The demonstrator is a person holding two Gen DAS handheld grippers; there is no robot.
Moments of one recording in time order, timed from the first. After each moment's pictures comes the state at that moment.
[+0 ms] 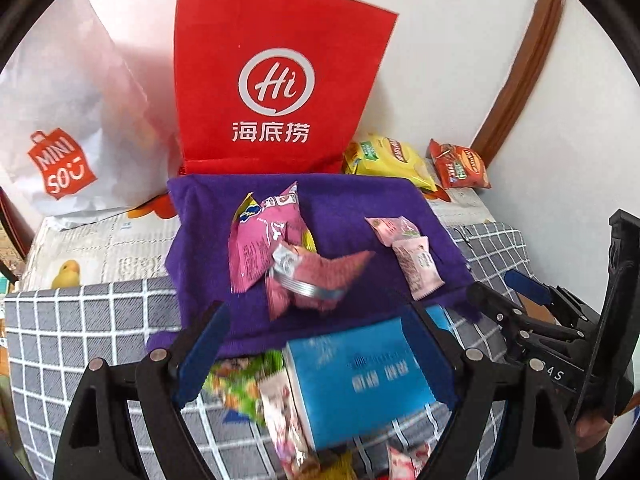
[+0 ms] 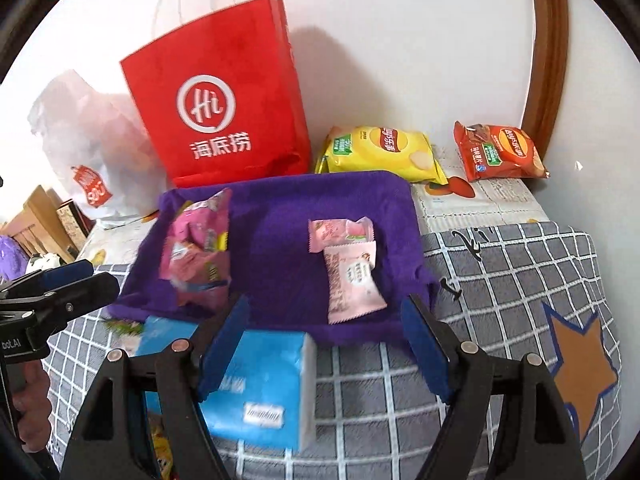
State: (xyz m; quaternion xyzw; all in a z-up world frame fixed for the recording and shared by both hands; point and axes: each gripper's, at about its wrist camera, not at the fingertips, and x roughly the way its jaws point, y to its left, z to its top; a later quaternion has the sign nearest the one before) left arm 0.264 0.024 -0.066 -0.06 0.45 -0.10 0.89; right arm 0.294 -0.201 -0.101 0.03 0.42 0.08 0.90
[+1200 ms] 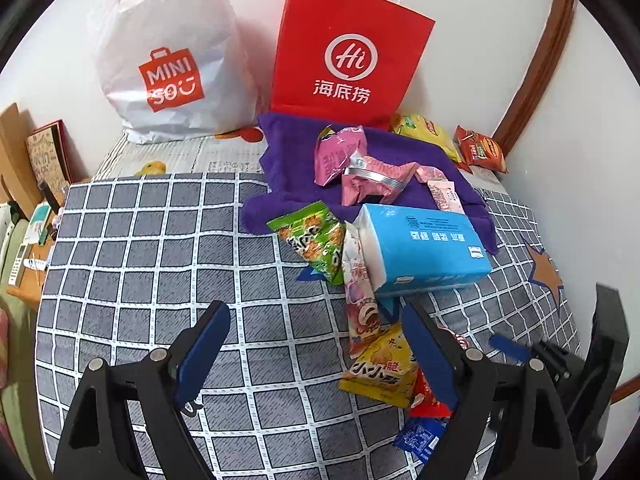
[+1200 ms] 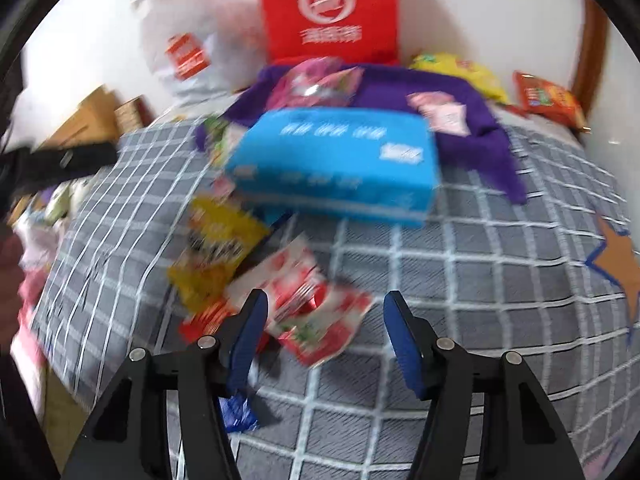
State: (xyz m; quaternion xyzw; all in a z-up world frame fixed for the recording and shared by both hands) left arm 0.138 0.088 -0.087 -0.09 0.46 -0.04 0.88; right arm 0.142 -0.151 -0.162 -0.03 0.49 0.19 0.85
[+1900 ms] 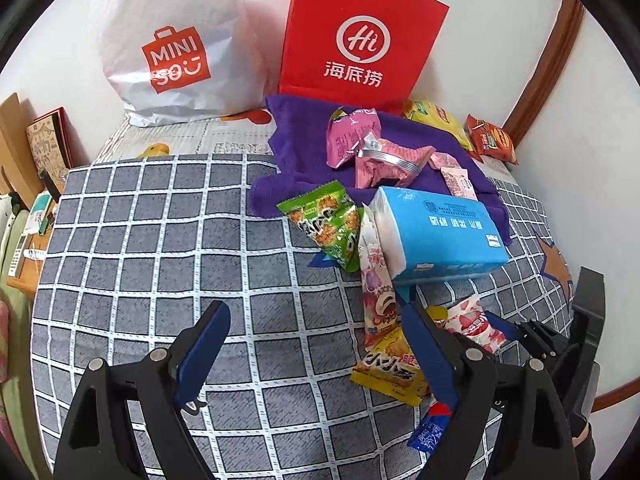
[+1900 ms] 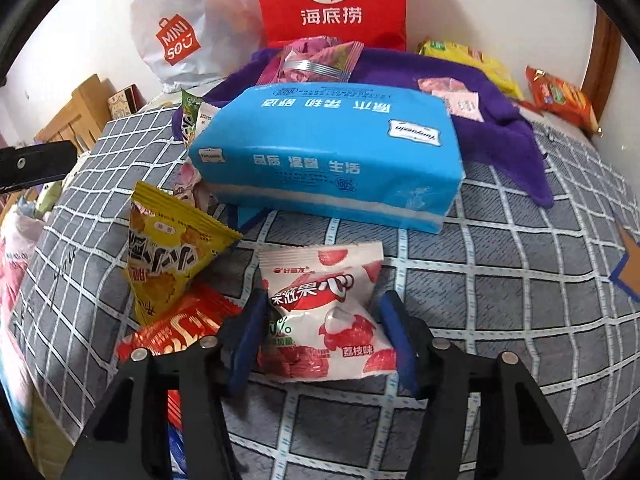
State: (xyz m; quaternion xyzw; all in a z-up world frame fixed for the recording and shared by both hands) left arm 0.143 0.091 -0.104 -0.09 0.48 -0.04 0.87; right arm 0.169 -0.146 -0.194 -0.04 0.48 0.18 0.86
